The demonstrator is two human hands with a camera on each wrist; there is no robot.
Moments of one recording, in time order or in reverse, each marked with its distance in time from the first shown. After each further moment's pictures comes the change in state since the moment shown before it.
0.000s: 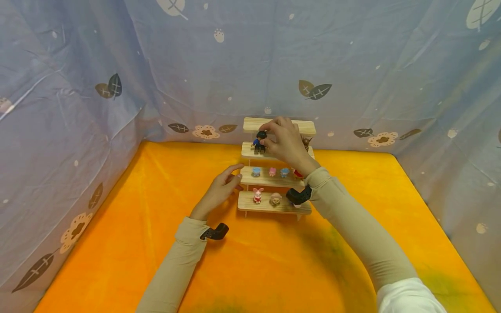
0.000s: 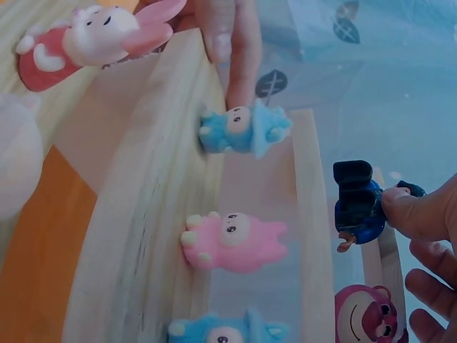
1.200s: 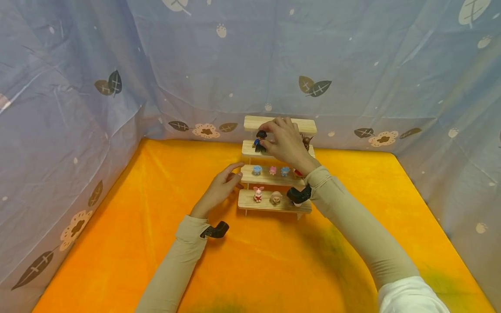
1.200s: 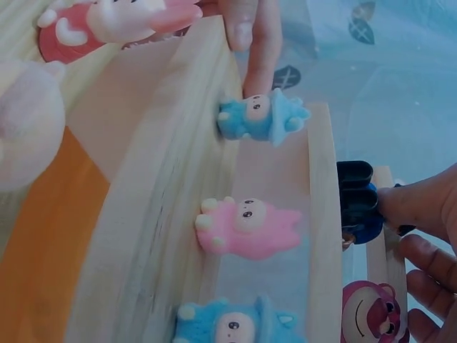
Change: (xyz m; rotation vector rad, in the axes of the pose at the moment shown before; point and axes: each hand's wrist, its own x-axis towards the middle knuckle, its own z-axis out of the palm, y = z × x) left_hand 0.001 -0.006 -0.001 0.020 -0.004 0.023; right_hand -0.001 -0.001 0.004 -0.082 -0.052 0.003
